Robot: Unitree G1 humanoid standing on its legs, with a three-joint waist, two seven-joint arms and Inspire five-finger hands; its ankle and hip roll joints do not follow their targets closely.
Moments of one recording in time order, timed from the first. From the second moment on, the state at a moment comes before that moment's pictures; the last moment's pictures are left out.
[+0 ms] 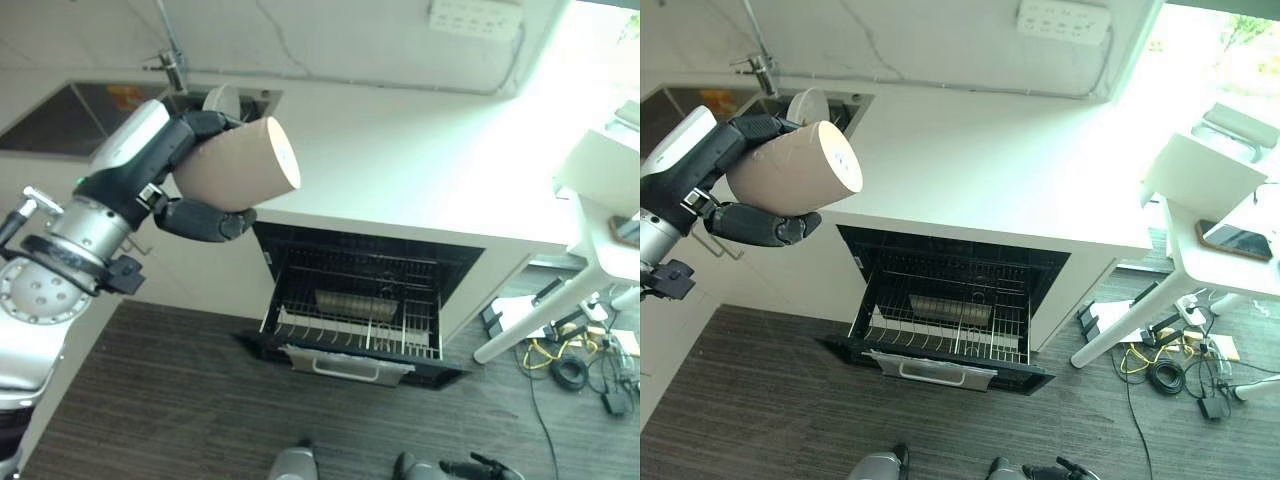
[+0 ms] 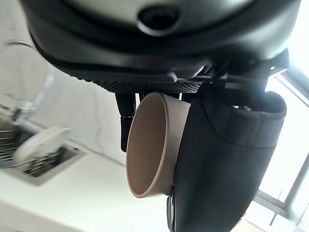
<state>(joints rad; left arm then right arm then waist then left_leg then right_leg) -0.18 1.11 0.20 -0.33 -0.15 0.00 -0.17 -0.04 -0.32 -0.02 1.31 0.40 0.01 0.11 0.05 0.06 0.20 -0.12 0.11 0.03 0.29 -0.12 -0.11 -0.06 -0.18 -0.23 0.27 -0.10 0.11</state>
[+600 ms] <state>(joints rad) -0.05 0.68 0.15 -0.11 -0.47 0.00 -0.07 0.04 -0.28 -0.16 1.06 0.80 -0.20 0.04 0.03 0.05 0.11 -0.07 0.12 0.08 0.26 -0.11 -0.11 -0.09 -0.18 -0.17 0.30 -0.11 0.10</state>
